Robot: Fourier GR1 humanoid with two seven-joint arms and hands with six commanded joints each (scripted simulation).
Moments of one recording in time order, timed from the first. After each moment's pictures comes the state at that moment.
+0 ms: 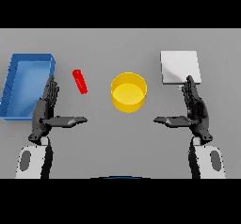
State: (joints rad) left arm 0.00 0.00 0.00 -1.57 0.00 0.00 0.00; right arm 0.00 0.00 0.00 -1.57 0.00 0.00 0.00
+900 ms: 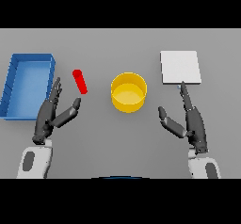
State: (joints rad) left arm 0.01 0.05 -0.08 -1.58 -0.18 0.03 0.00; right arm 0.12 -0.04 0.15 -1.71 0.28 -0.07 -0.09
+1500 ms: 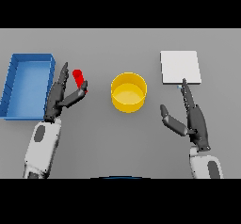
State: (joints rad) left arm -0.29 0.03 0.02 -1.17 -0.17 0.08 -0.12; right arm 0.11 -0.04 0.13 -1.71 0.22 -0.04 -0.11
